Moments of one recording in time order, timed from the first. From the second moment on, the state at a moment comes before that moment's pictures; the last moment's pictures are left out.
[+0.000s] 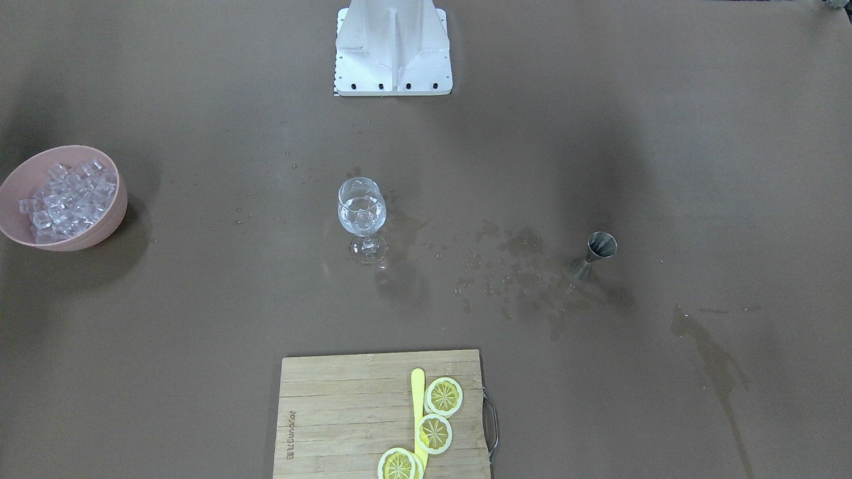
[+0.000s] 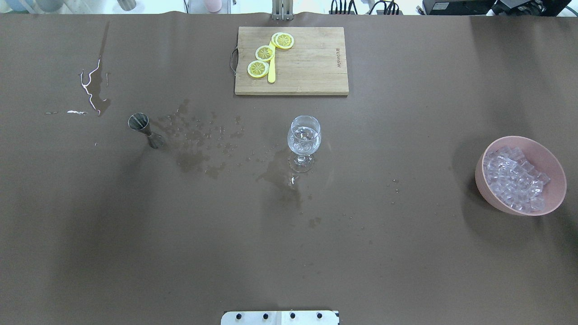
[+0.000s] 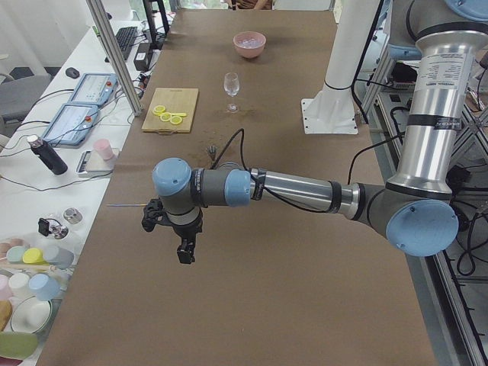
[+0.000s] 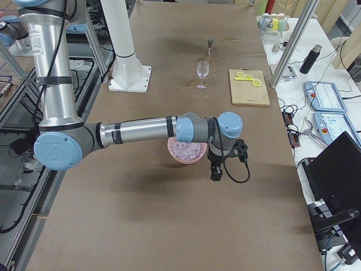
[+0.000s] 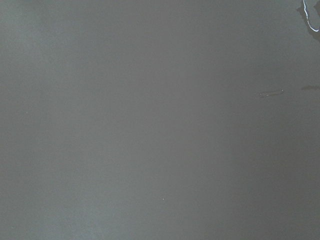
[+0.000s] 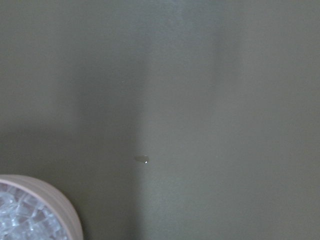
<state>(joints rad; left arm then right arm) -1.59 -1.68 -1.61 -1.42 -2.30 0.09 1.51 -1.48 1.60 -1.68 2.35 -0.07</state>
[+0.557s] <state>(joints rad) -1.60 -1.65 -1.61 -1.42 -2.30 0.09 1.57 -1.51 1.53 -1.62 2.35 -0.07</state>
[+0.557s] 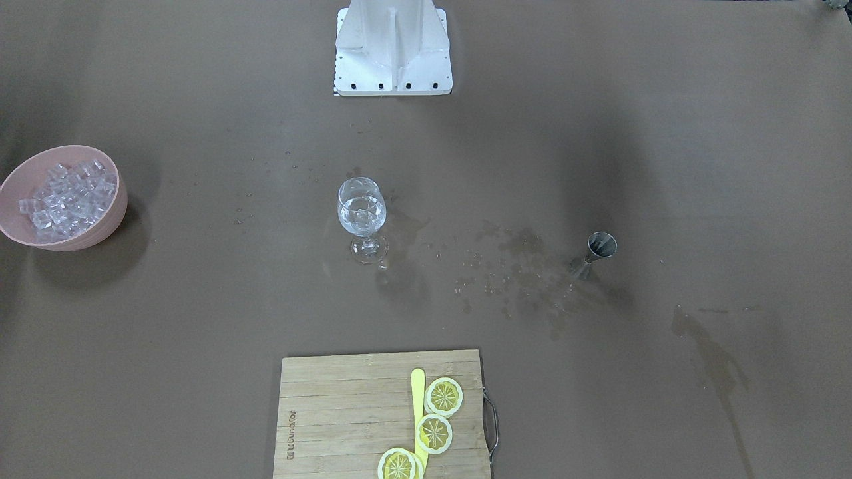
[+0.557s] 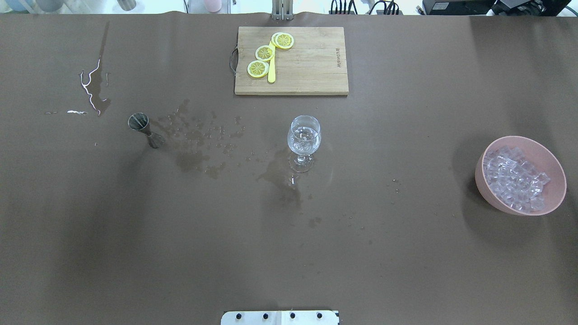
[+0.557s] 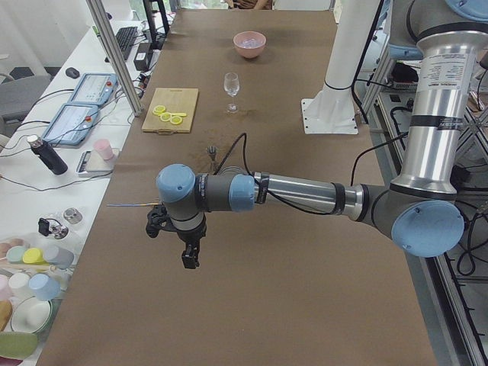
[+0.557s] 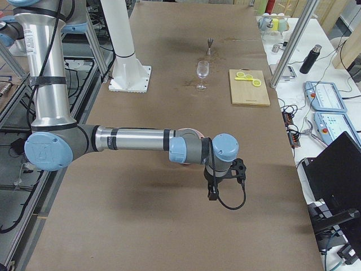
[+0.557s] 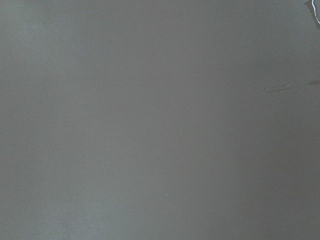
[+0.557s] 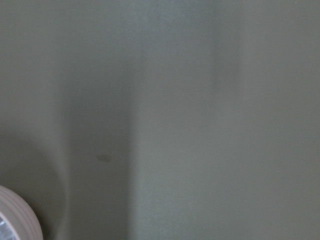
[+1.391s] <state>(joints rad) -1.65 -1.60 -1.61 -1.42 -2.30 0.09 1.61 -1.51 1.53 -1.63 2.35 -0.06</state>
